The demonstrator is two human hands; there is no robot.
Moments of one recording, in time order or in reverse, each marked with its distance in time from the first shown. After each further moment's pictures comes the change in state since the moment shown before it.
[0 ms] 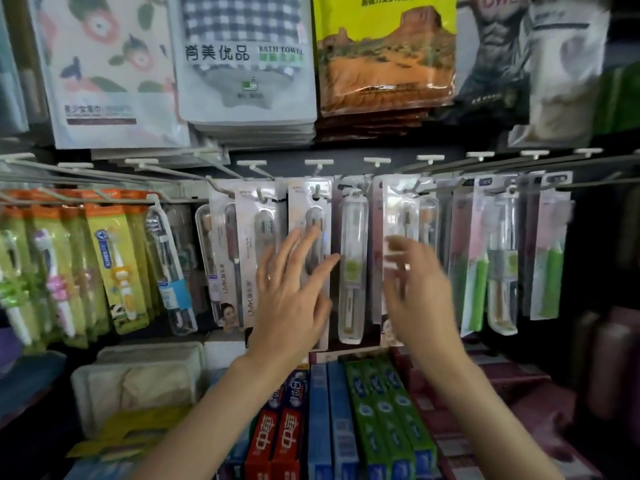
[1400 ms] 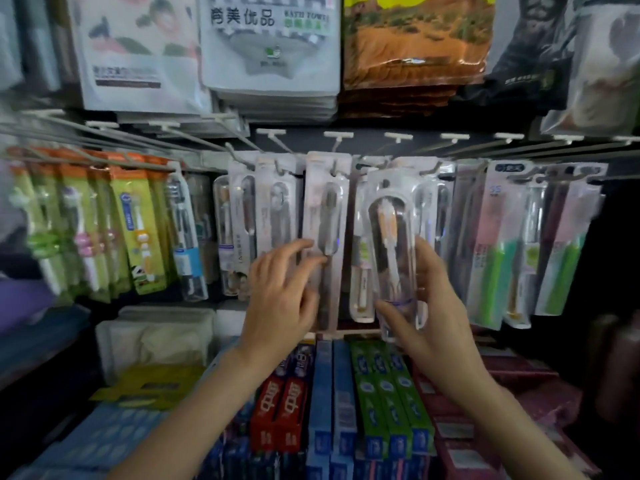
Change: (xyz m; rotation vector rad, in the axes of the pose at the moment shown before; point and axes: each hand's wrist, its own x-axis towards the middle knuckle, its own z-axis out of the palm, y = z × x) left_hand -0.033 -0.009 -0.014 -0.138 0.021 -0.116; right_hand -0.037 0.005 -0.014 0.165 -0.215 -0.118
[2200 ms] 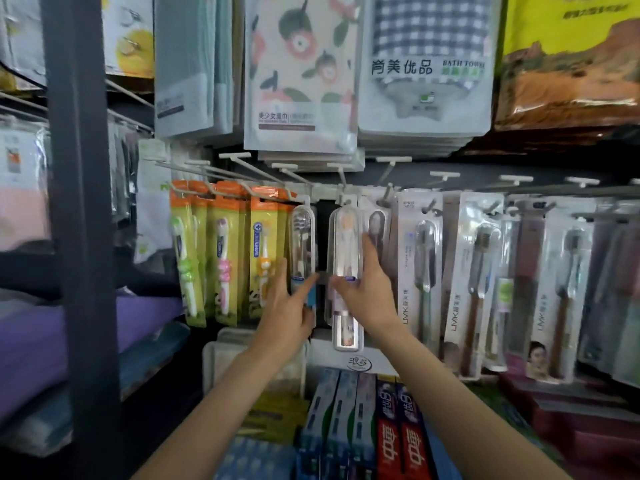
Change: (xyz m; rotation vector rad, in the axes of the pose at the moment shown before) left_hand -0.022 -0.155 -0.062 0.019 -0.355 -0.428; right_hand 0.105 -0.084 0.196 0.286 -0.161 0.336
